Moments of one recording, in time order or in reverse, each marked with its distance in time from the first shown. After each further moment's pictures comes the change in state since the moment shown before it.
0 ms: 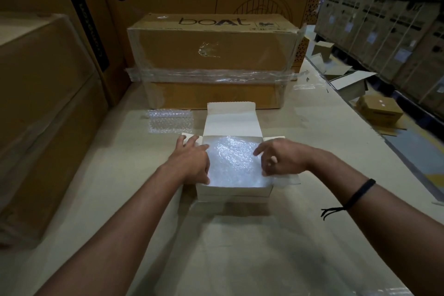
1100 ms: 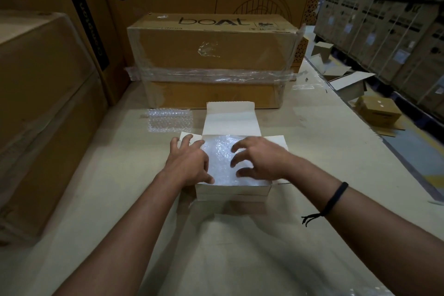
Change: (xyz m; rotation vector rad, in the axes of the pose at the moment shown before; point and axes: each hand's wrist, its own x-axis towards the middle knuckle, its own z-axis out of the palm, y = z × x) left_hand -0.012 0.009 0.000 -0.097 0.120 -0.124; right_hand 0.020 -0.035 0.014 -0.155 0.225 -0.159
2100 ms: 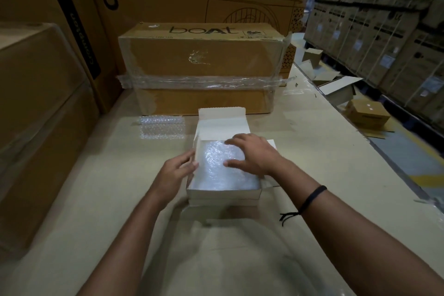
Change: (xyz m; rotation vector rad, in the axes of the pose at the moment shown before) left_hand -0.027 -0.008 0.023 -1.429 0.191 -0.011; right_hand 0.010 0.017 0.013 0.120 0.122 0.315
